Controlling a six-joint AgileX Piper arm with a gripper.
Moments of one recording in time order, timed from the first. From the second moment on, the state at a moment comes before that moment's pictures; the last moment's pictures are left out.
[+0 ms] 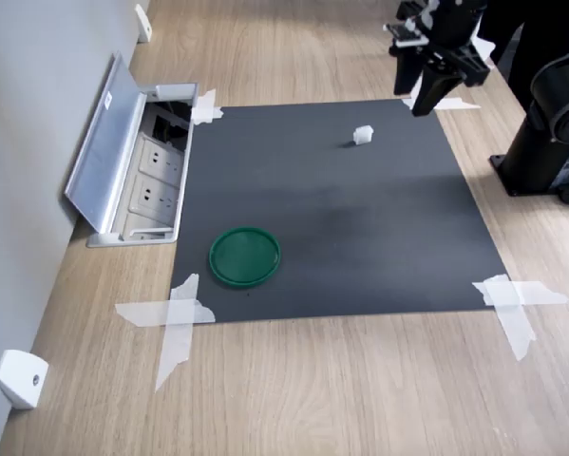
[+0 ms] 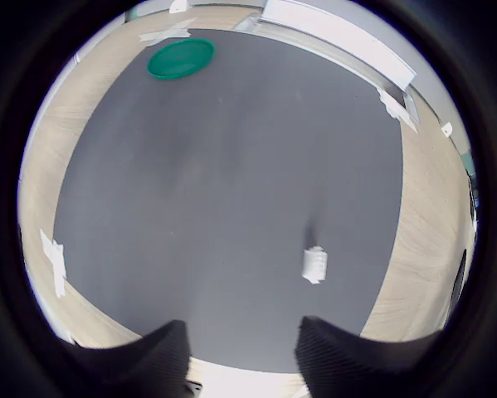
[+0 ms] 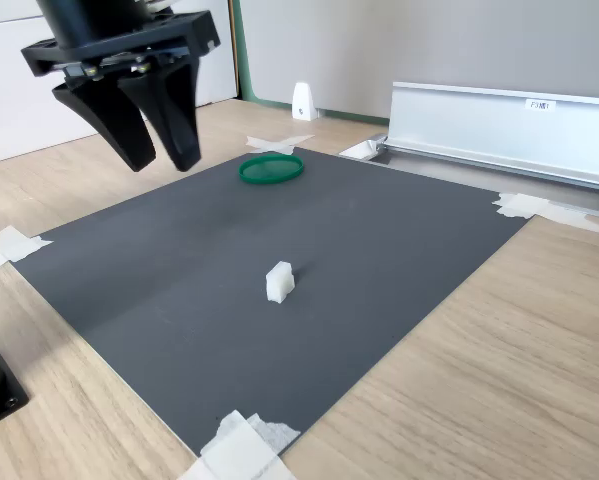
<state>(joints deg) -10.6 58.9 -42.9 -2.5 59.8 -26.8</state>
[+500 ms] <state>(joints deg) -22.4 67.8 -43.0 4.4 58.1 -46.8</state>
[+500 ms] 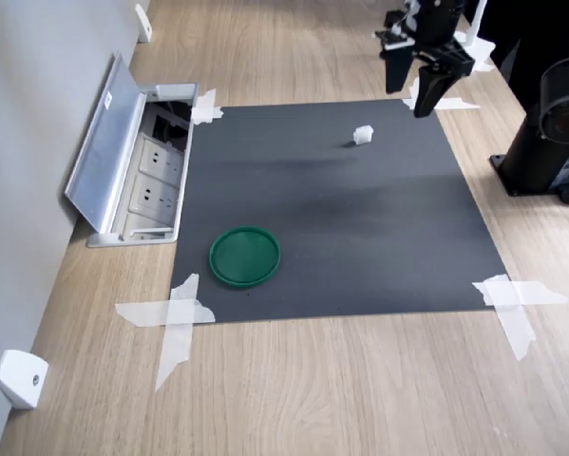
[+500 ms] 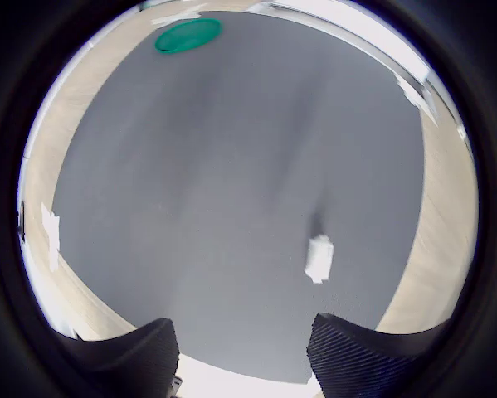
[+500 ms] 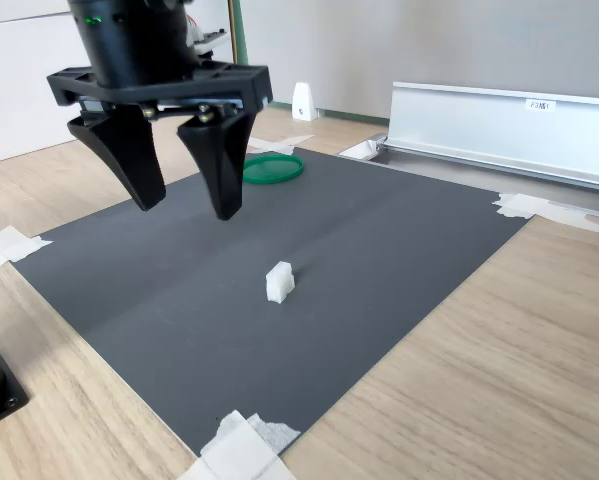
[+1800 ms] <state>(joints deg) -24.8 82.0 -44.7 0.0 48.2 -42.5</state>
